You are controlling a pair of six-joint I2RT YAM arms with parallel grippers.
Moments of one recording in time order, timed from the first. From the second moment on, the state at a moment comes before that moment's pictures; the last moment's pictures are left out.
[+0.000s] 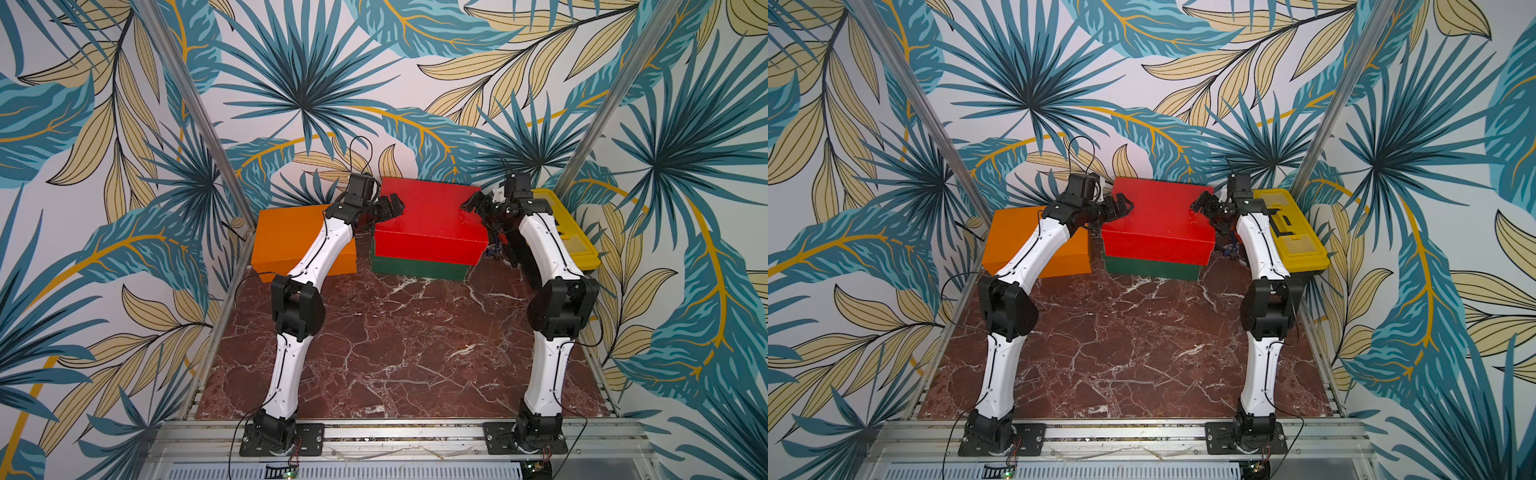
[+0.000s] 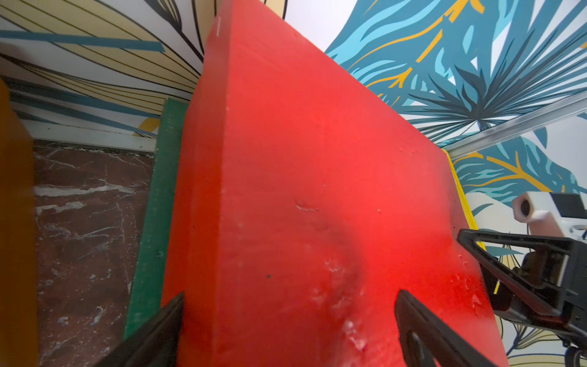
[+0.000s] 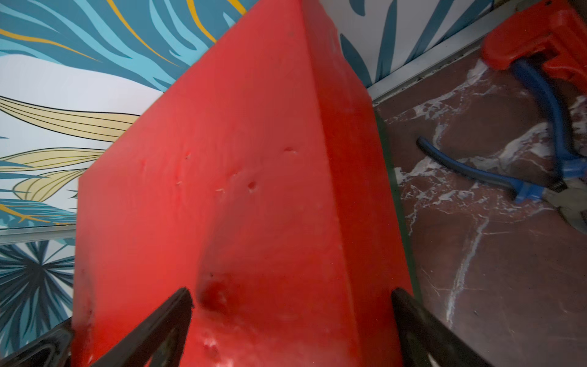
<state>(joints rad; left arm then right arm) -0.36 2.28 2.37 -0.63 0.29 -0.64 0.01 2.17 2.24 -0.84 -0.30 0.62</state>
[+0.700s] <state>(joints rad) -0.26 2.25 2.30 -0.60 0.36 -0.64 0.01 2.03 2.06 -0.79 -0.32 0.55</state>
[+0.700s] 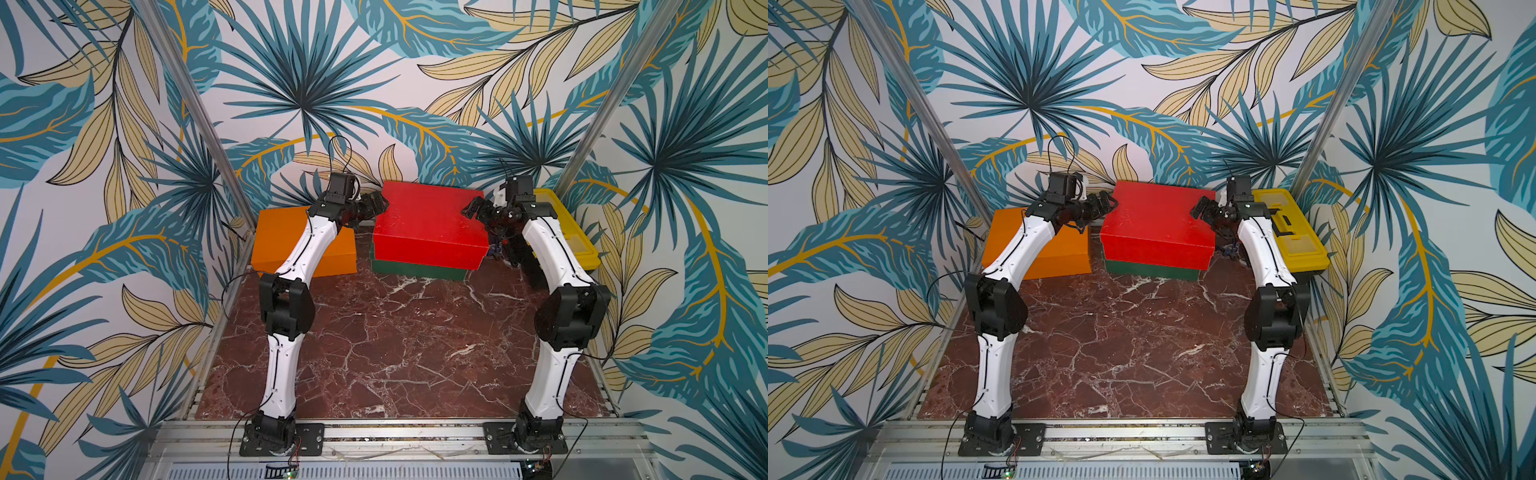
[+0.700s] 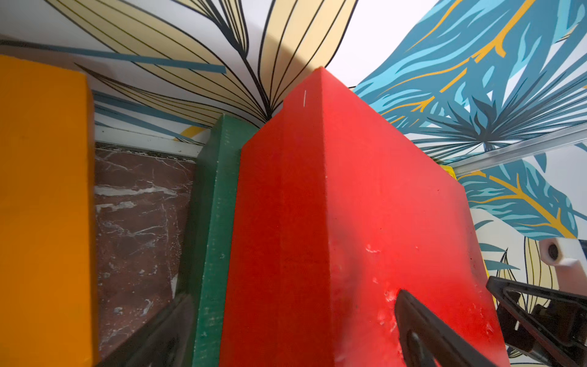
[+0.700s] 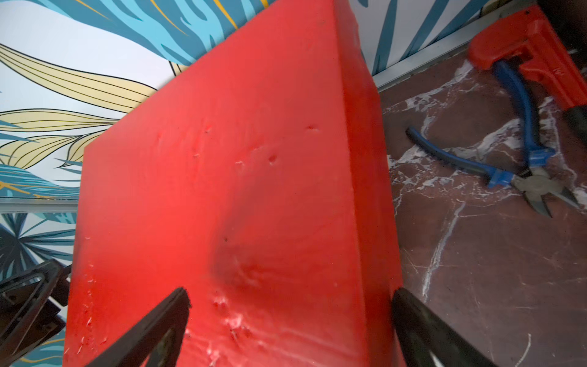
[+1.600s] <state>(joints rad) -0.26 2.25 2.29 -0.59 0.36 -0.62 -0.06 2.16 2.17 -0.74 -0.42 0.61</state>
